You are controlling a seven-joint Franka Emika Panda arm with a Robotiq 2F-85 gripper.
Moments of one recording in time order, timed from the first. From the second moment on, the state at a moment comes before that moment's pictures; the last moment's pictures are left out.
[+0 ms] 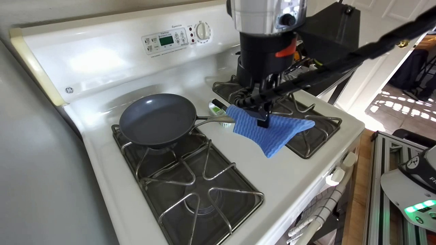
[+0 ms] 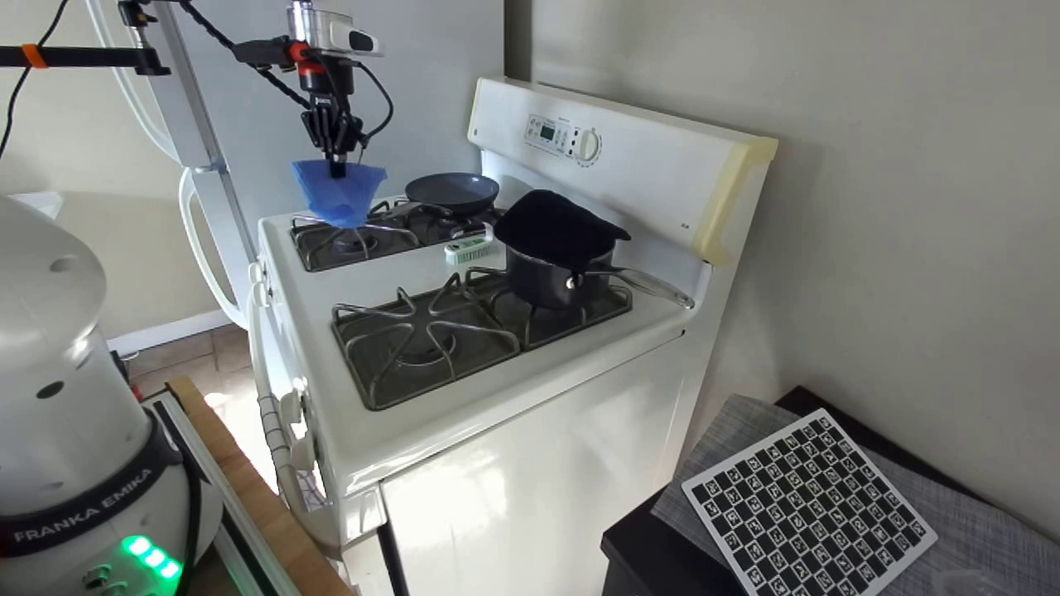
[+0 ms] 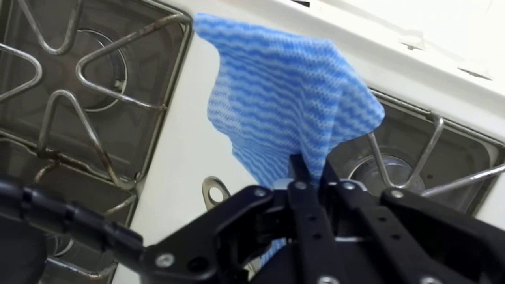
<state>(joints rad) 0.31 -0.12 0.22 -2.20 0.02 1.93 0.43</state>
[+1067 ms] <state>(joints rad) 0.28 -0.14 0.23 -2.50 0.01 2.26 0.33</state>
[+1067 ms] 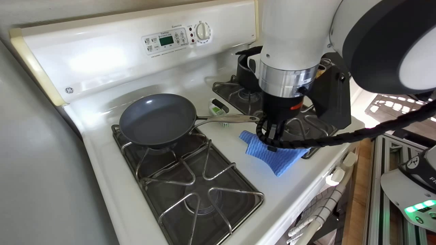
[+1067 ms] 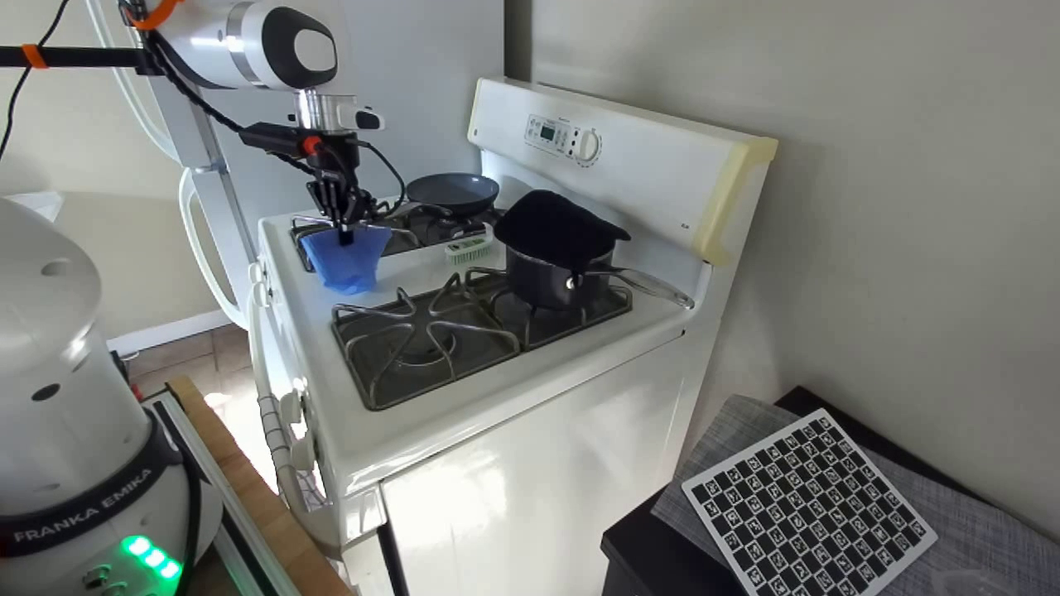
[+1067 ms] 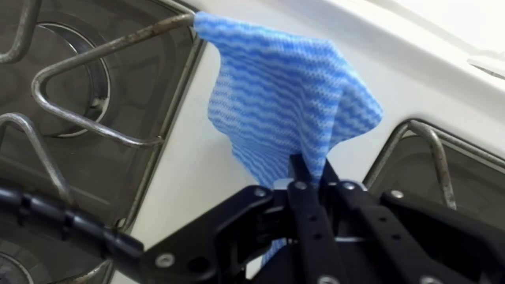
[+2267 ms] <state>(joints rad) 0.27 -0.18 0.23 -2.51 0.01 2.27 0.29</state>
